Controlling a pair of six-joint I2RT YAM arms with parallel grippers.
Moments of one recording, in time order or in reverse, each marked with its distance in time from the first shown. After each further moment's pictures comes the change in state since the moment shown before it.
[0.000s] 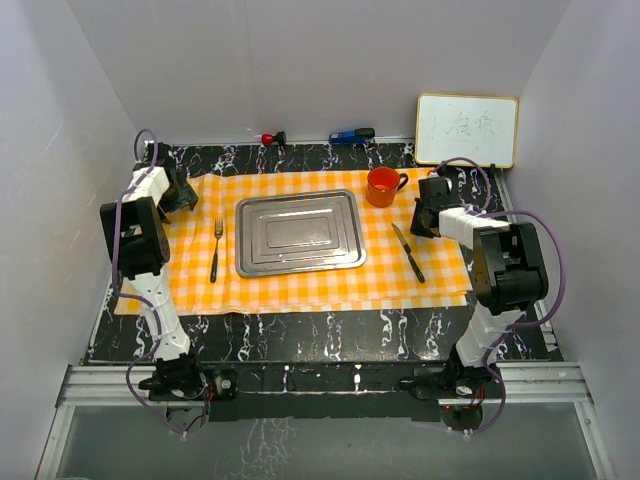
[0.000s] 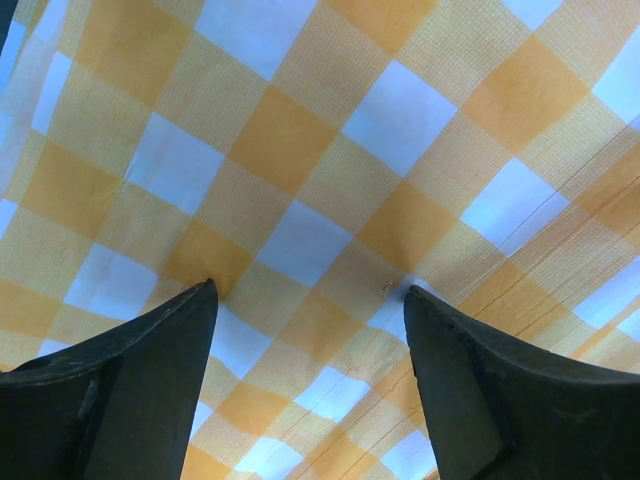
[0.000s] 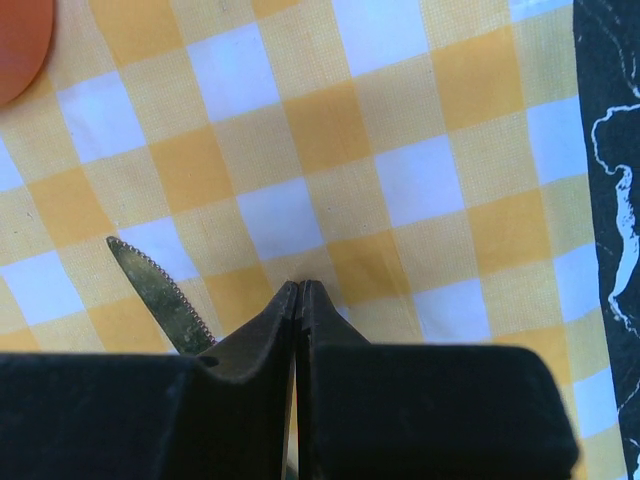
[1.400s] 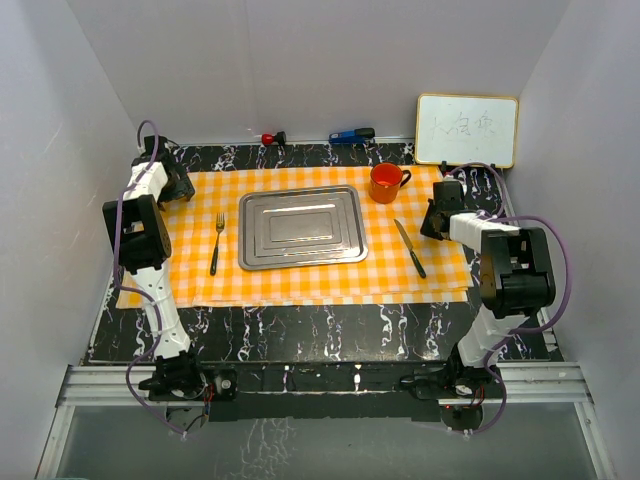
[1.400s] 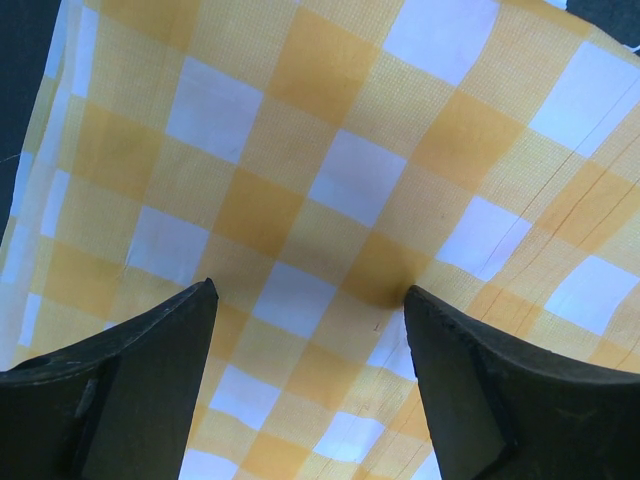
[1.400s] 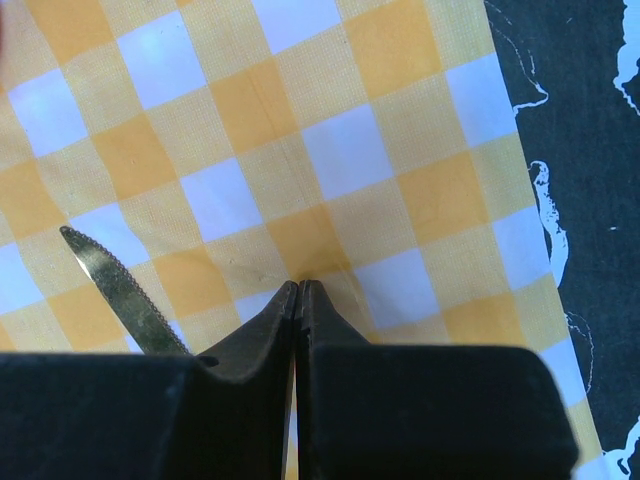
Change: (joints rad) left arm 0.015 0.107 0.164 0.039 0.026 0.174; right arm -0.084 -0.036 -0.068 0.070 -0.025 0.022
